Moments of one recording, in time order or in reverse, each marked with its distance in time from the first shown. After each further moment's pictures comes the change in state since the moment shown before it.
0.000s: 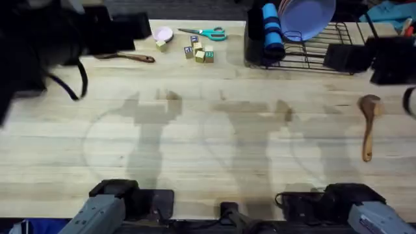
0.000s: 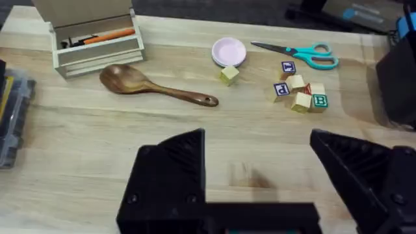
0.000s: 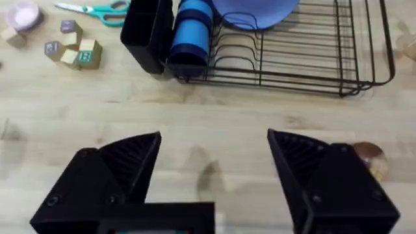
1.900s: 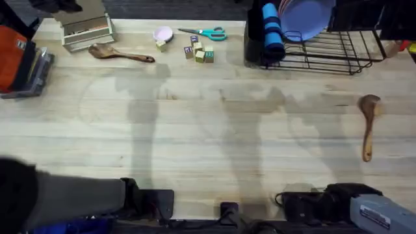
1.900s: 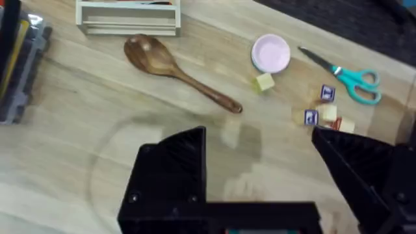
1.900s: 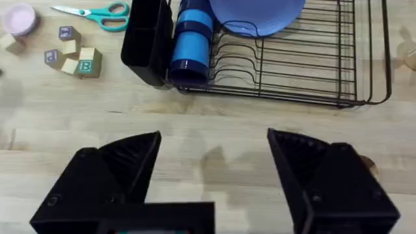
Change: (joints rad) left arm 0.119 0.594 0.589 -0.263 -0.022 -0.209; right arm 0.000 0.281 0.310 -0.115 0.000 -0.003
